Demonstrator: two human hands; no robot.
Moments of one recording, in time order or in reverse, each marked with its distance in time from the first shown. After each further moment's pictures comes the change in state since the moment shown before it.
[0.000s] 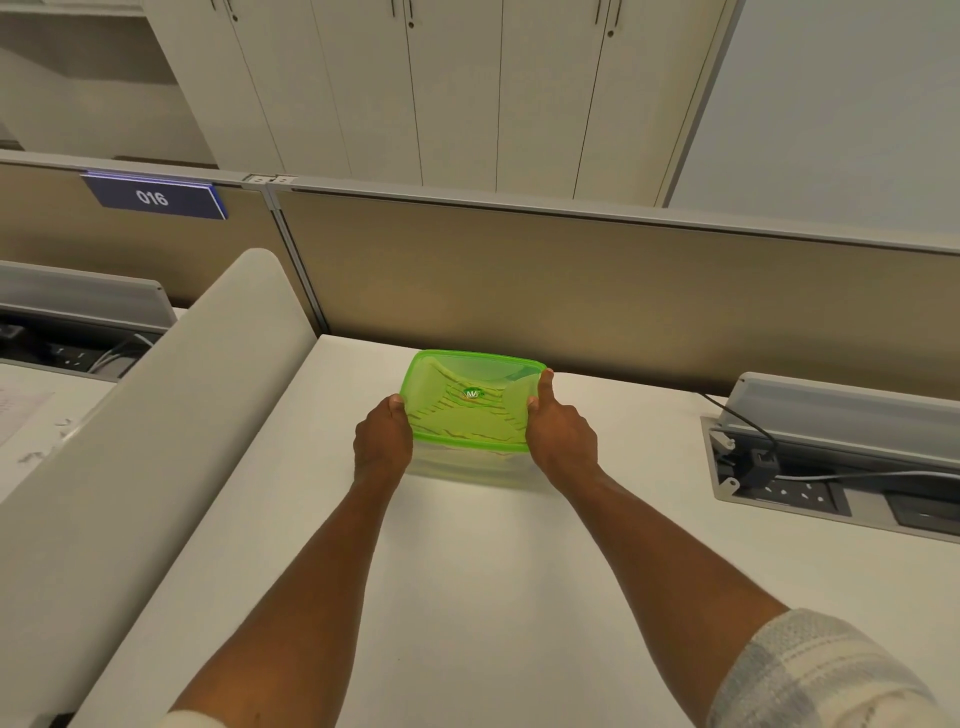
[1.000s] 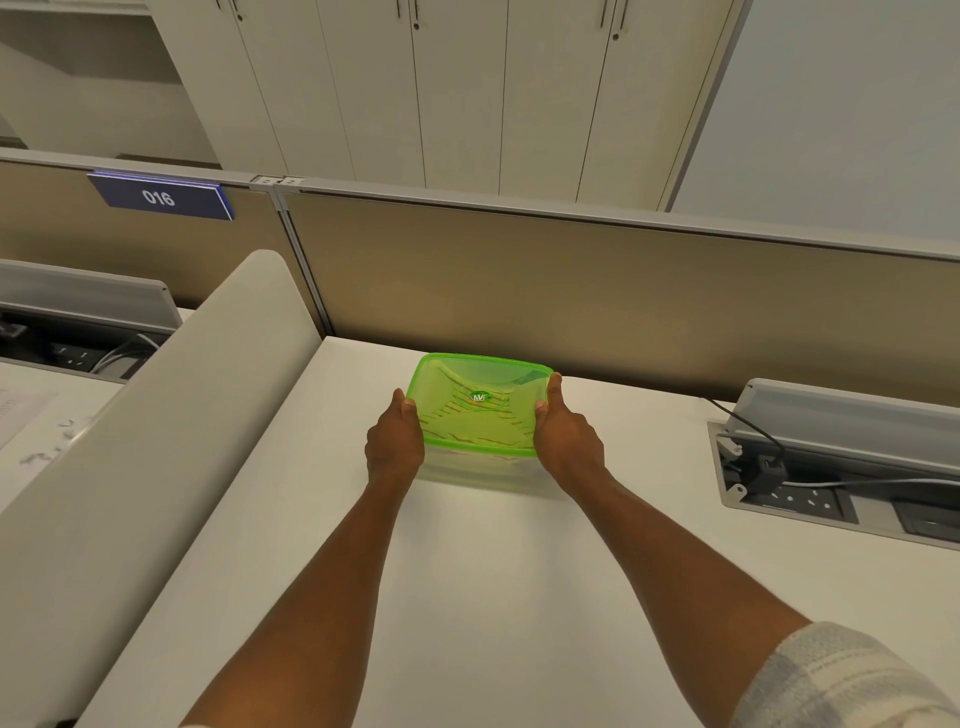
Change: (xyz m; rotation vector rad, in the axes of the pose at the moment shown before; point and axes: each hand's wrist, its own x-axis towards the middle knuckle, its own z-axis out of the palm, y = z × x) left_hand 0.000 0.006 0.004 -0.037 -0.095 -0.089; right_hand 0.005 0.004 0.010 0.053 -0.018 0.049
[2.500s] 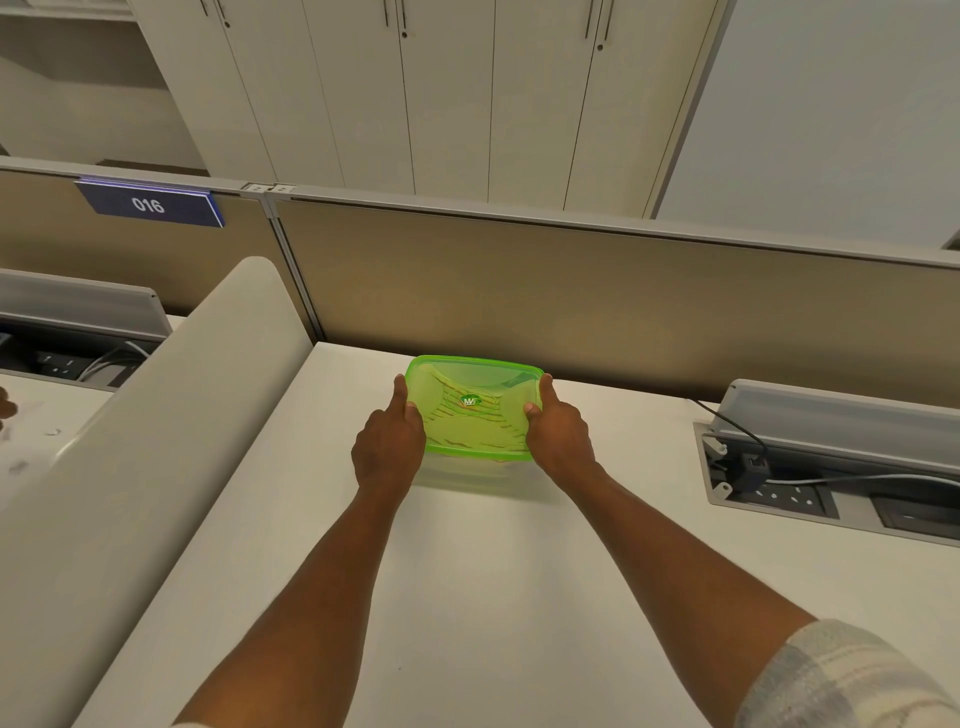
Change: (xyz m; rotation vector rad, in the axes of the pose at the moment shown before) left_hand -0.013 0.013 -0.011 0.291 0.072 0.158; right_hand 0.002 -0.004 -0.010 0.129 0.023 -0.044
